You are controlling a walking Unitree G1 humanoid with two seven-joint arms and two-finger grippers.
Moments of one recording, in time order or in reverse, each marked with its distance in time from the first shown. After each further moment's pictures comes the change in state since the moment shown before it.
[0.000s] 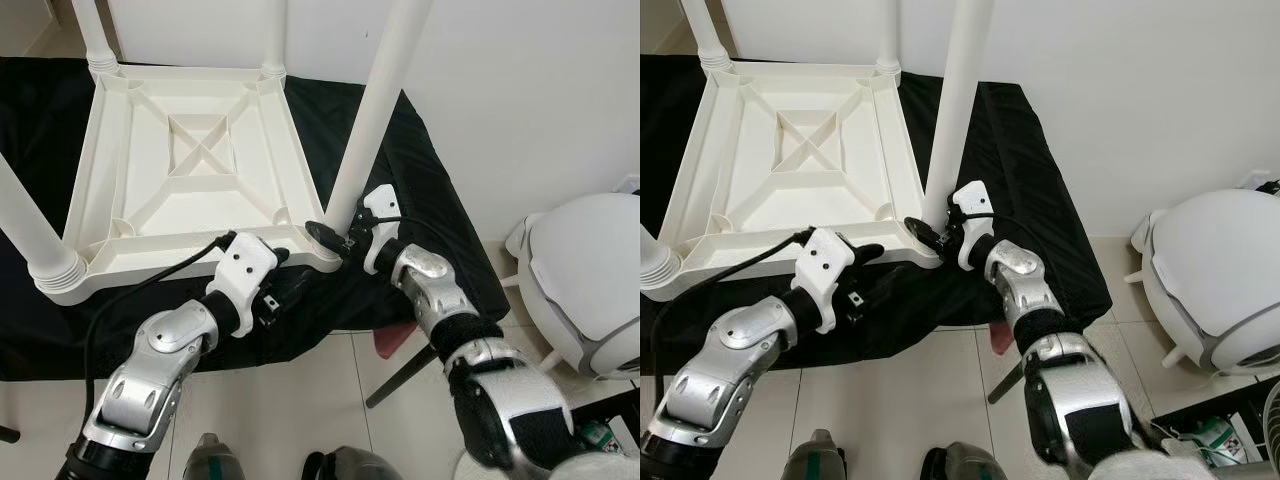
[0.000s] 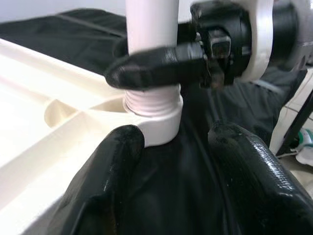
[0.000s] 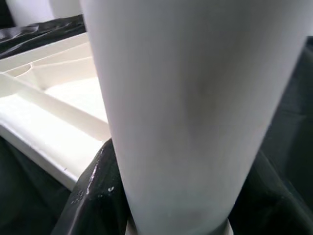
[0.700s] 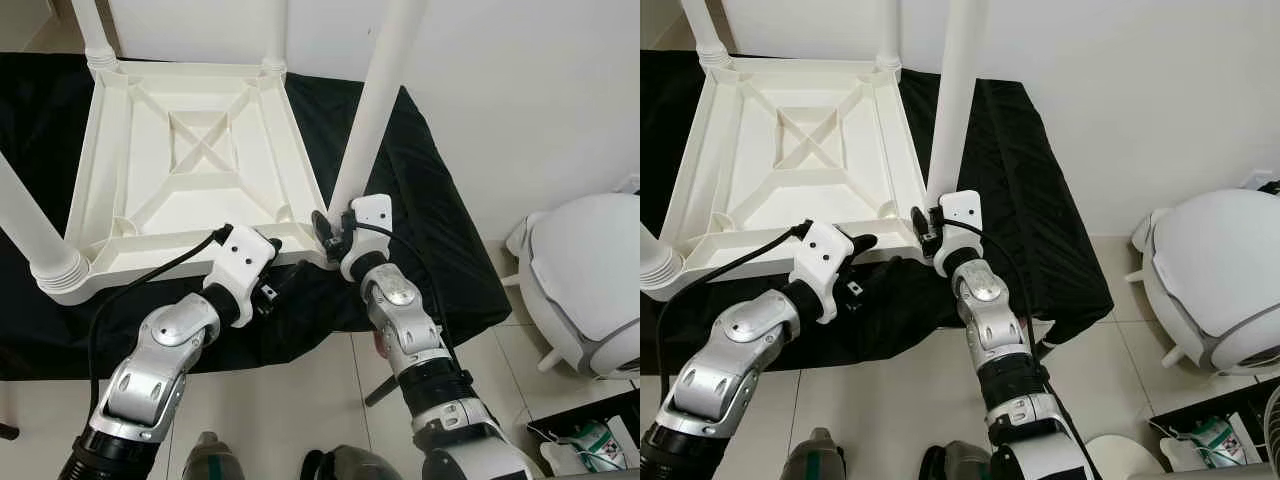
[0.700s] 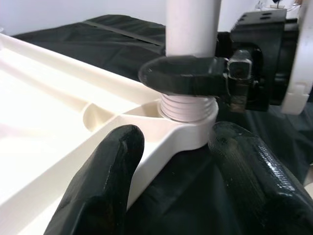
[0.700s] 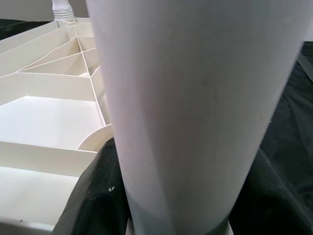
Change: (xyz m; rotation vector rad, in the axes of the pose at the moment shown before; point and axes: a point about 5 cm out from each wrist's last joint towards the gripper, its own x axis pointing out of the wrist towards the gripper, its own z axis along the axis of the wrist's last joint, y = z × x) left arm 0.002 0.013 0.007 0.047 -0.020 0.087; right arm 0.000 0.036 0.009 0.037 -0.022 -0.425
